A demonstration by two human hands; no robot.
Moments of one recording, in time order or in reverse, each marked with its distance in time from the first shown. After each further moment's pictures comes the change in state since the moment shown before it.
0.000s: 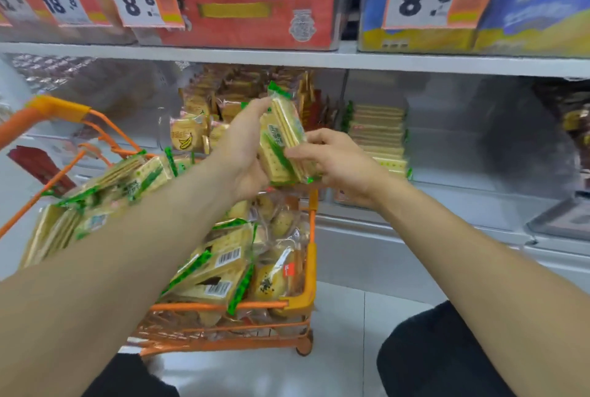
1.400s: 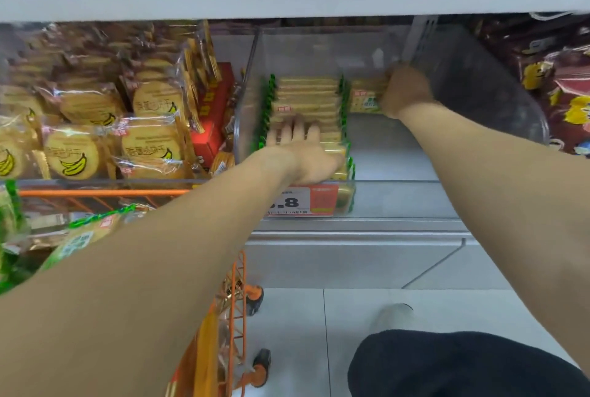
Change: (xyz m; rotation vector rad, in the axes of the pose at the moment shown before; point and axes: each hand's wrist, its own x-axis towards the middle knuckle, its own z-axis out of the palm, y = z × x) left_hand 0.162 -0.097 0.145 1.684 -0.297 0.231; right_hand 0.130 0.085 -0.281 -1.175 0.692 0.272
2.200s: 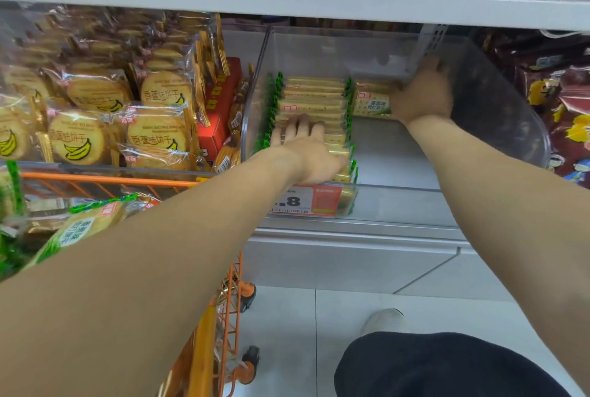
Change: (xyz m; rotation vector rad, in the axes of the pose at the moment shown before) left_hand -0.004 -0.001 -0.002 -0.038 0.048 0.020; right_hand -0.024 0.005 -0.008 0.228 0.283 0.062
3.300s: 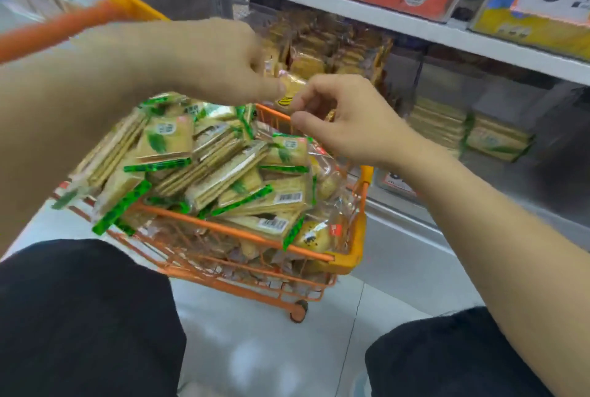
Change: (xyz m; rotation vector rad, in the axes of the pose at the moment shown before) left_hand -0.293 -0.177 -0.123 0.091 0.332 -0.217; right_hand -0.274 -0.245 -0.095 0.533 -0.641 -1.044
